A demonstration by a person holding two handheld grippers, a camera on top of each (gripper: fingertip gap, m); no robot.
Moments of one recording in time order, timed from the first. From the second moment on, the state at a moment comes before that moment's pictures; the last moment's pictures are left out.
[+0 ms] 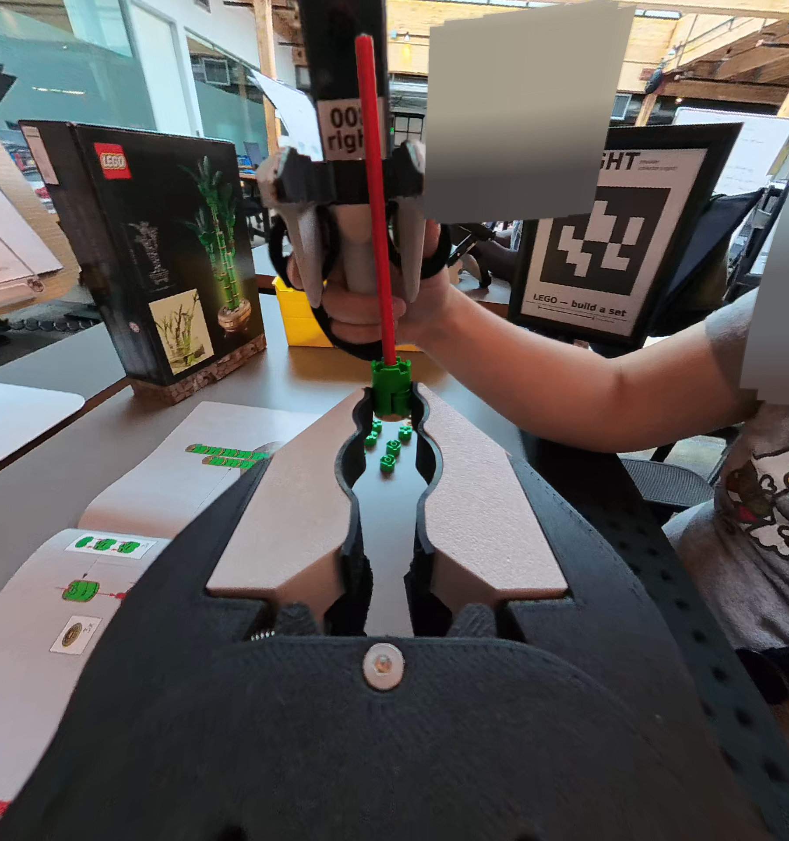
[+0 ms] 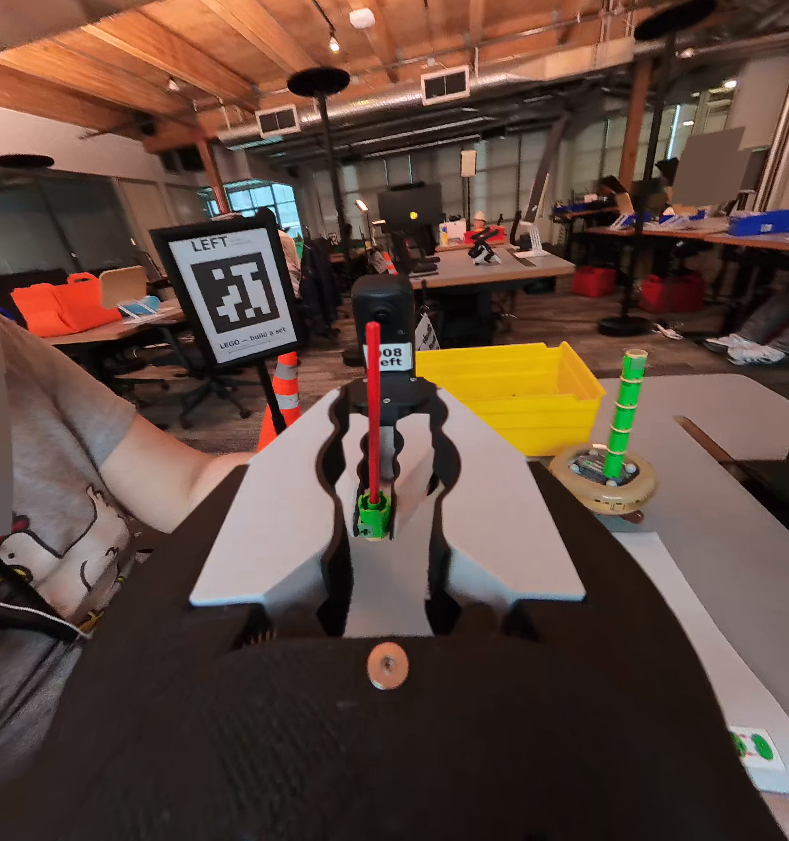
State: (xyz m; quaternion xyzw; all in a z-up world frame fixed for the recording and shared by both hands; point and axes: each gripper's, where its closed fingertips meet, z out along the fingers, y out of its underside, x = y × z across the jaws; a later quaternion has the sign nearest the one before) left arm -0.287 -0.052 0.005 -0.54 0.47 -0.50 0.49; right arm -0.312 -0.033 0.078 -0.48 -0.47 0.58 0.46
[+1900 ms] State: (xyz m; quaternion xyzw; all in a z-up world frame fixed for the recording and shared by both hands) left arm -0.290 -0.030 -0.006 -0.60 0.43 -0.48 0.47; right arm -0.311 -0.012 0.061 -0.51 -0.44 0.58 0.45
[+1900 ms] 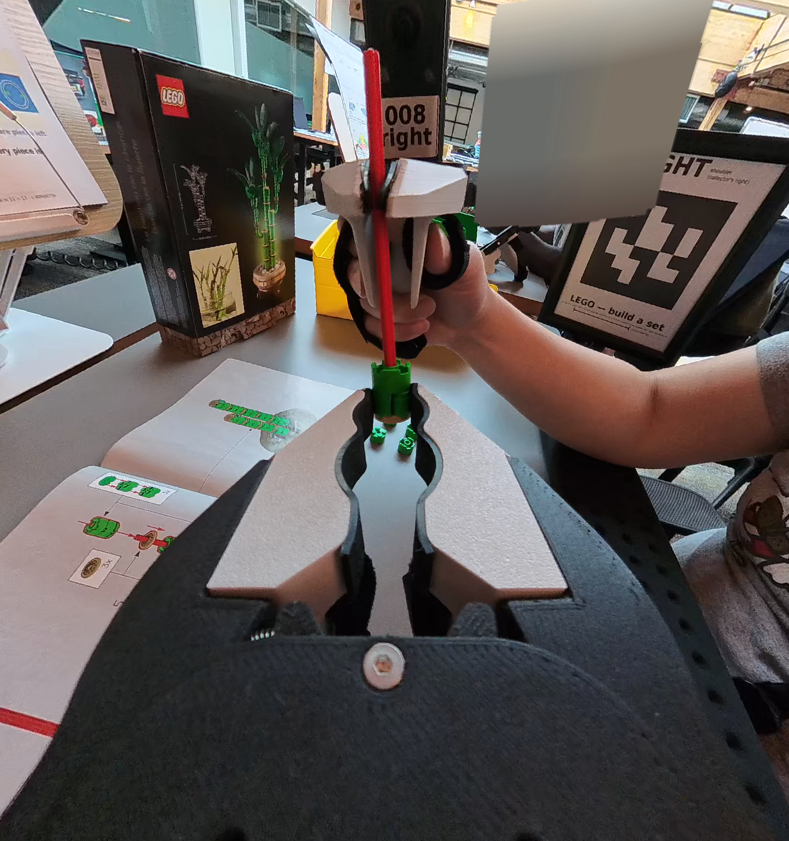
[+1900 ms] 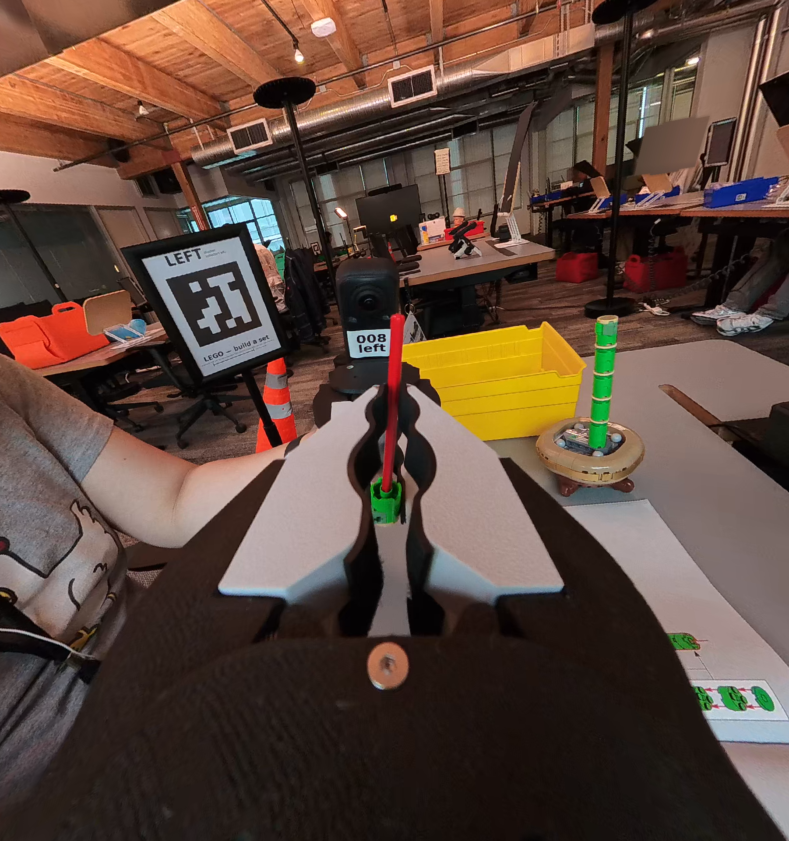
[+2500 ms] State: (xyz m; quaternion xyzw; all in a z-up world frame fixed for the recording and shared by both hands) left arm -0.290 -0.034 -0.003 -0.59 0.42 -0.52 0.45; right arm -0.311 -0.008 0.064 -0.51 -0.42 0.60 0.45
